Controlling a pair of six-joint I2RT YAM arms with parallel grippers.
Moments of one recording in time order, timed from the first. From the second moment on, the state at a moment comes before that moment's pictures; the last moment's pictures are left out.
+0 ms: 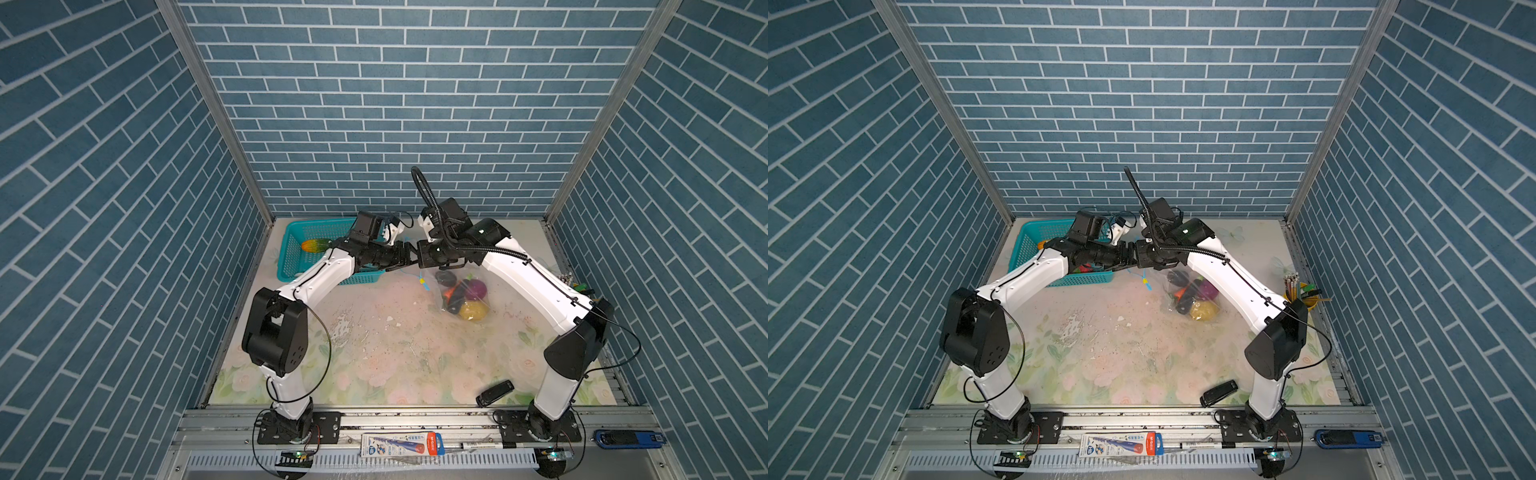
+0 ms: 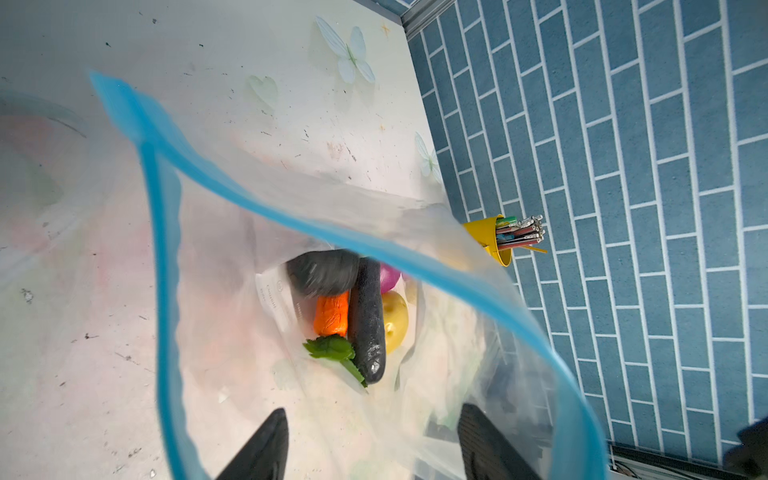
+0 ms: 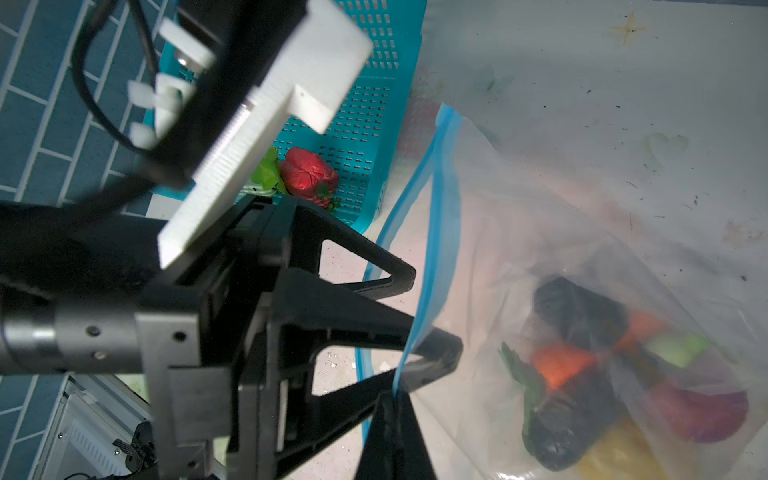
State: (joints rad) left arm -0.44 1.79 1.45 -0.41 0.72 -0.53; right arm 0.77 1.79 1.90 -1.01 -0.07 0.42
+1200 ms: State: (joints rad) left arm -0.23 1.60 1.26 -0.35 0.27 -0.68; right arm 0.77 1.76 1.85 -0.99 -0.07 0.42
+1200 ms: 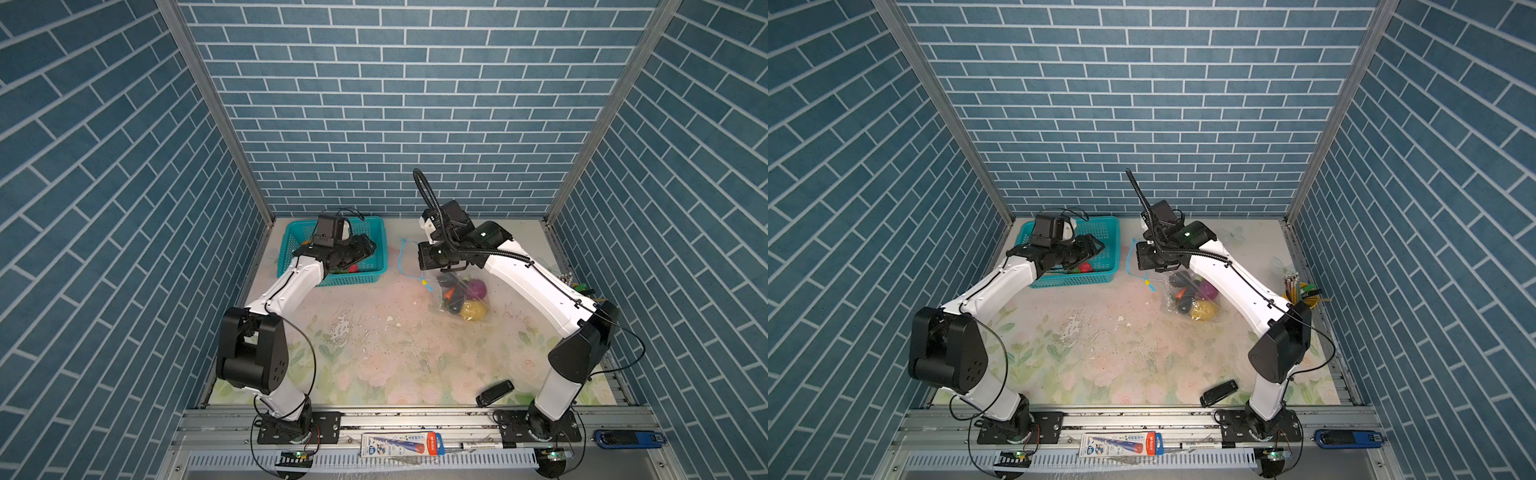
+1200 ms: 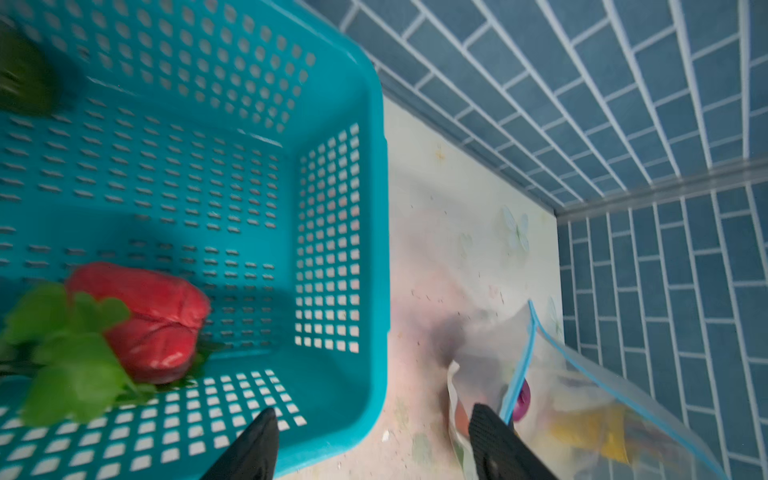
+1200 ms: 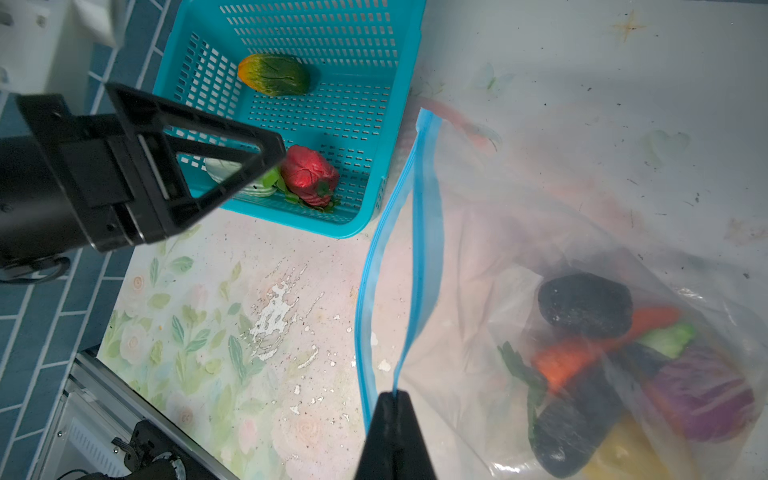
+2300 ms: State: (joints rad) left arm -0.02 1.94 1.31 -0.06 -0.12 -1.34; right arm 0.76 1.82 1.86 -0.99 -0.10 0.41
